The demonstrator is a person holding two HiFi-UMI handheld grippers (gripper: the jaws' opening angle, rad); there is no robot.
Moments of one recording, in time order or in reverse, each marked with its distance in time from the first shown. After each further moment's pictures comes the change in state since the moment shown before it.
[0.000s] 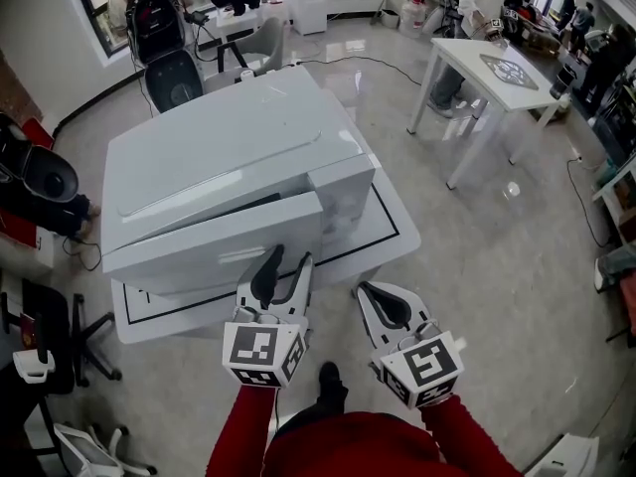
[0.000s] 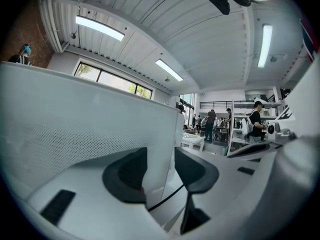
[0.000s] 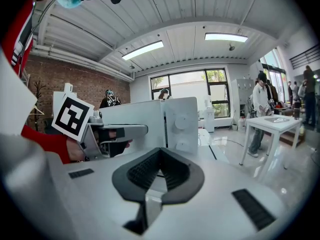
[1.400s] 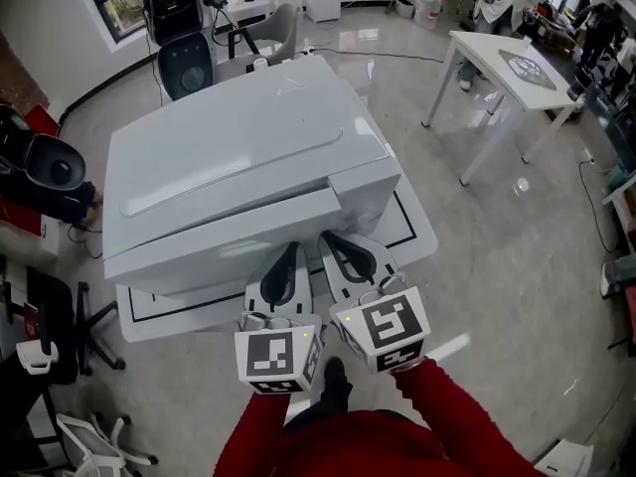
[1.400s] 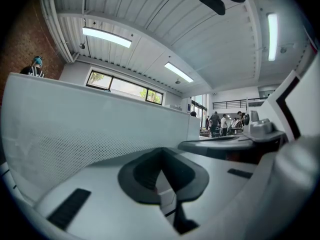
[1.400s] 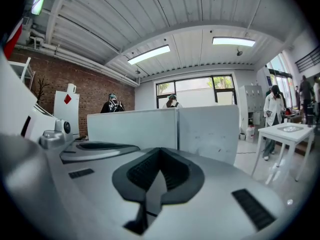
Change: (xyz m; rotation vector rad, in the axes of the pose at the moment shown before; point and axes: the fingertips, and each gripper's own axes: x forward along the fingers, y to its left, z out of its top) left arm -0.002 0.020 0.018 0.000 -0.035 0.162; right arm 0.093 0.020 0.064 -0.056 -0.080 0.047
